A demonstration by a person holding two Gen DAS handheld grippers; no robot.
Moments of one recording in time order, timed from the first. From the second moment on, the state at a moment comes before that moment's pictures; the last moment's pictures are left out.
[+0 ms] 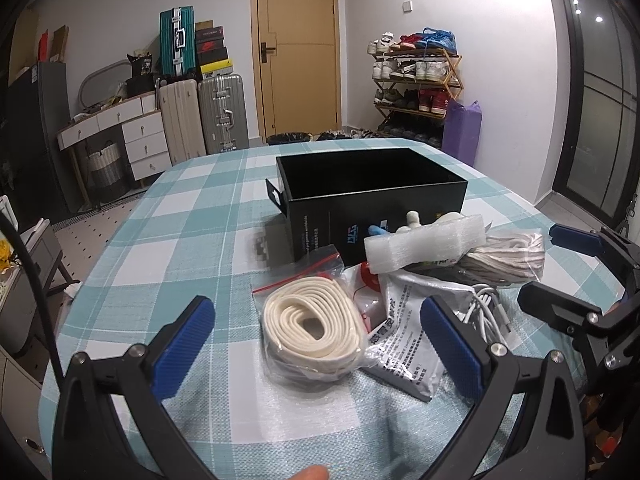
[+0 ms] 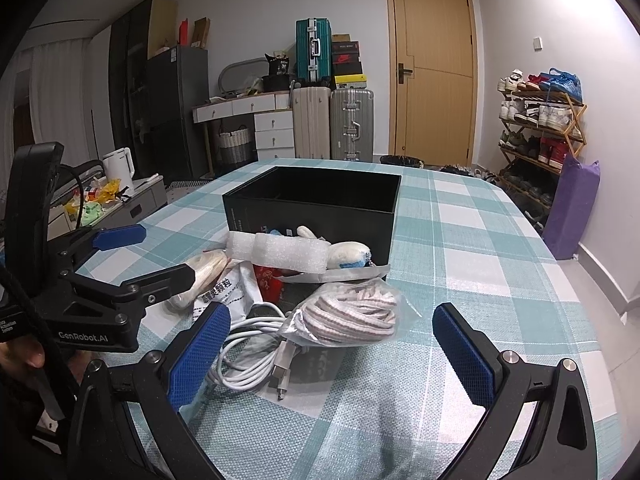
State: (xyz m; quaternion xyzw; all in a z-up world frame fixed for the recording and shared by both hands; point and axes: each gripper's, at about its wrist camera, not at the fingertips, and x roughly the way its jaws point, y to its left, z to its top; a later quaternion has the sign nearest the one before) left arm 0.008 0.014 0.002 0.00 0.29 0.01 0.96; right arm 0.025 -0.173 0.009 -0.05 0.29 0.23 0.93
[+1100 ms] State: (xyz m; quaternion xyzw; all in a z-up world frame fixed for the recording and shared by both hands) left arm 0.054 0.032 -0.017 -0.06 0.40 -0.01 0.92; right arm 0.079 -0.162 -0.009 -0.05 0.39 0.22 0.89
